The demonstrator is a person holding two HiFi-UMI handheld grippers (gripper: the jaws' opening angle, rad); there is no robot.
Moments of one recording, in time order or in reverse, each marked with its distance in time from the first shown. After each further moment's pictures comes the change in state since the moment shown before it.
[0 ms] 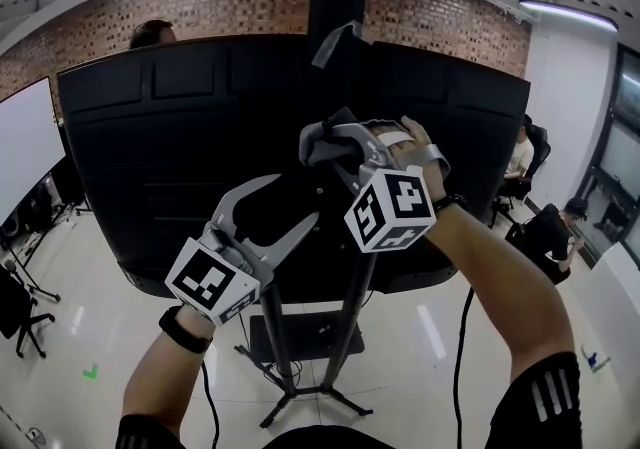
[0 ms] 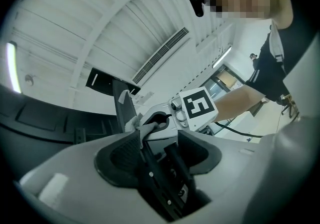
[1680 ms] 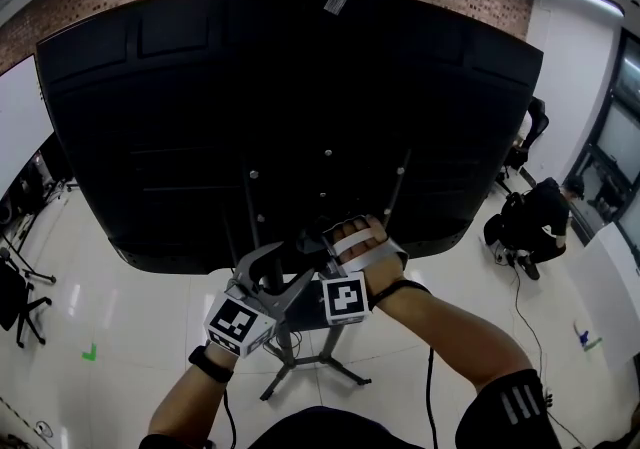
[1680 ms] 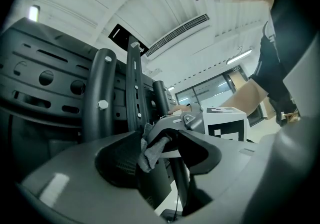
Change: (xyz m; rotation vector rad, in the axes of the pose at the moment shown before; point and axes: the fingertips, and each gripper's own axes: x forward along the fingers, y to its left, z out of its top) left arm -0.073 -0.071 -0.190 -0.260 0.231 0.024; right arm 0.020 0.268 0.008 -0.191 0.206 0.181
